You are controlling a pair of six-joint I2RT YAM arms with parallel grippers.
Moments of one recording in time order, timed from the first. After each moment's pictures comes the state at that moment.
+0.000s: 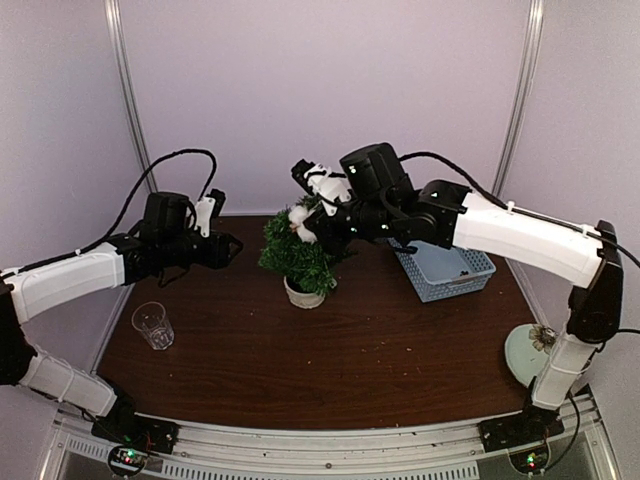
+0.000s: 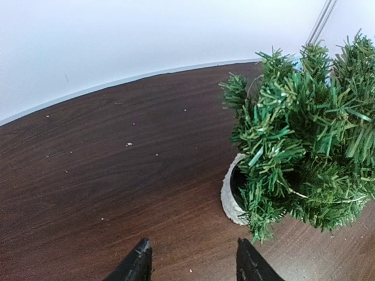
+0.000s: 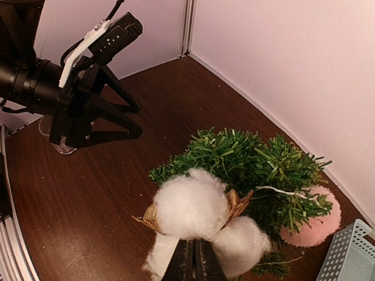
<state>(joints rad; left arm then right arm) -0.49 1.31 0.92 -0.13 0.09 -0.15 0.98 1.73 1.68 -0.44 0.12 -0.04</state>
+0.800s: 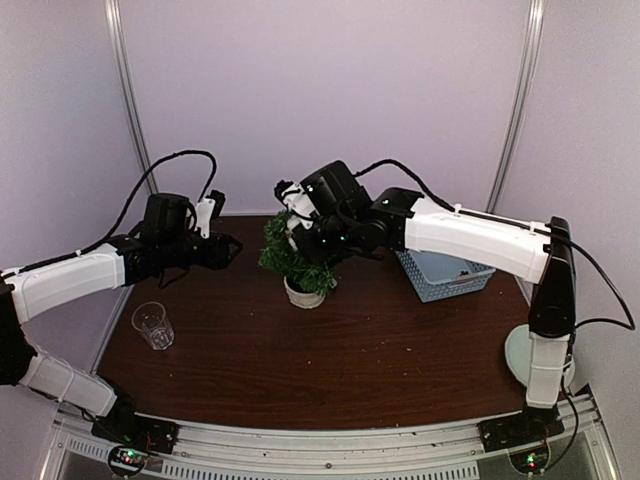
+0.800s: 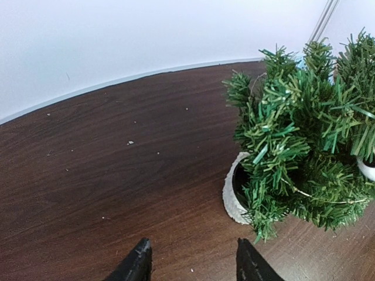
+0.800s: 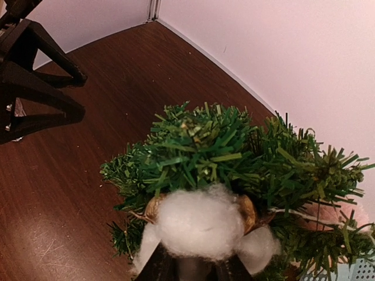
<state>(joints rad) -0.49 1.31 0.91 -0.12 0.08 -0.15 0.99 1.96 1.87 -0.52 0.30 -0.05</state>
